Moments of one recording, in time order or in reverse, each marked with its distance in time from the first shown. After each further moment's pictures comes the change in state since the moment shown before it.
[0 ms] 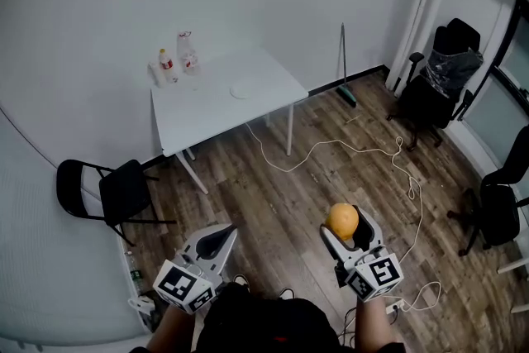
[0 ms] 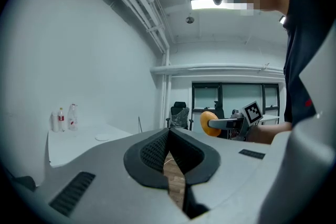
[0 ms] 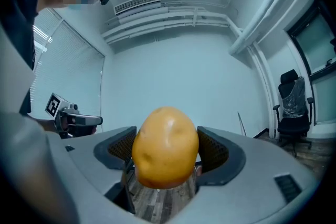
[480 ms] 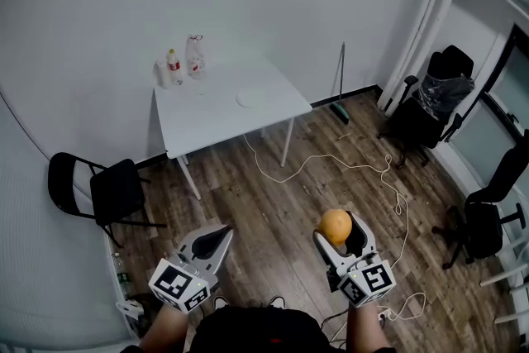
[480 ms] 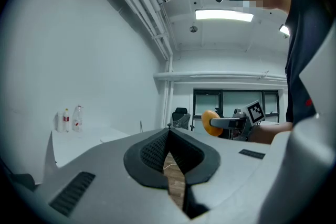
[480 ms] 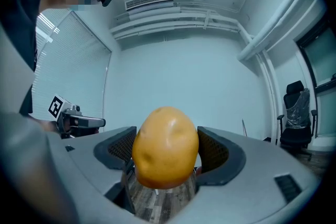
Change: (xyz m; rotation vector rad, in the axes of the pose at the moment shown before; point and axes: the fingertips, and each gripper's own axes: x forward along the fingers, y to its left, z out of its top) left arm -0.066 0.055 0.006 -0.023 -0.071 -0.007; right arm 0.034 0.088 0.019 -0.077 -0.013 0.012
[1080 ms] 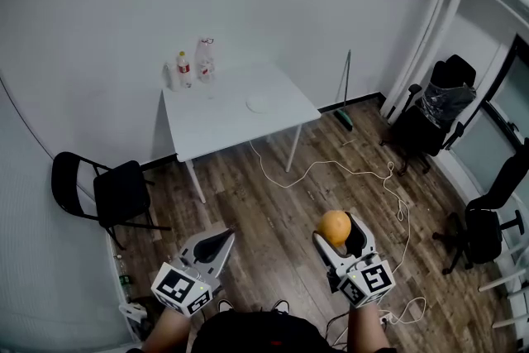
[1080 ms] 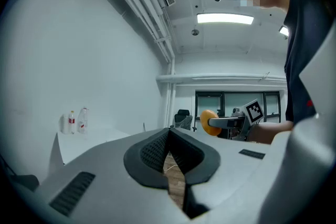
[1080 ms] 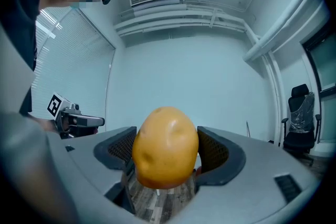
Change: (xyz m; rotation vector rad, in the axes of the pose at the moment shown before) left arm -0.037 0.039 0.007 -0.008 -0.017 0.020; right arm 0.039 0.049 0.006 -0.011 0.003 0.027
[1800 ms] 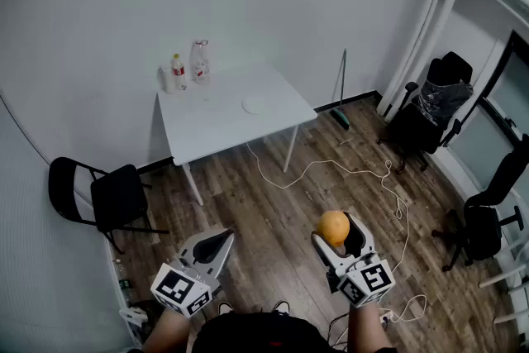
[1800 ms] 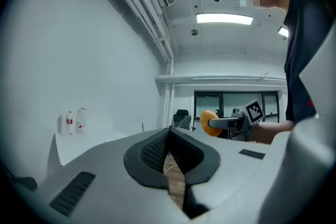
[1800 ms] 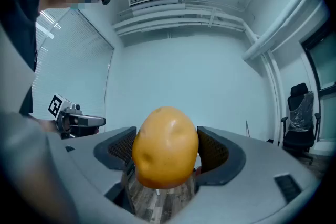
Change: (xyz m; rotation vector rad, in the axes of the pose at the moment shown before) left arm 0.010 0.002 0.000 0.002 -0.004 -0.011; right arm 0.003 -0.004 0.001 0.016 -0.004 0.012
